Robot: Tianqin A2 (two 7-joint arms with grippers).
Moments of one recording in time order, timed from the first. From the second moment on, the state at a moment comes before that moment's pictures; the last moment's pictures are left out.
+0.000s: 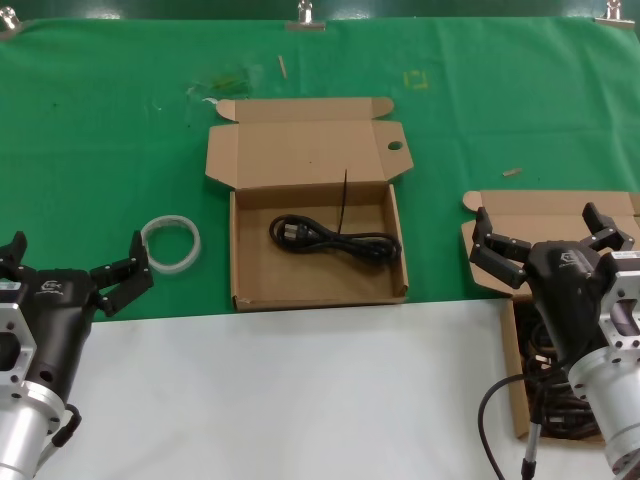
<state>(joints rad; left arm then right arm) 0.00 -0.30 1.60 -1.60 -1.80 0.00 0.00 0.02 0.19 -1.63 1.59 1.83 0.02 -0.05</state>
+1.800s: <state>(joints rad) 0.00 -0.30 1.60 -1.60 -1.80 0.00 0.00 0.02 0.19 -1.63 1.59 1.83 0.02 -0.05</state>
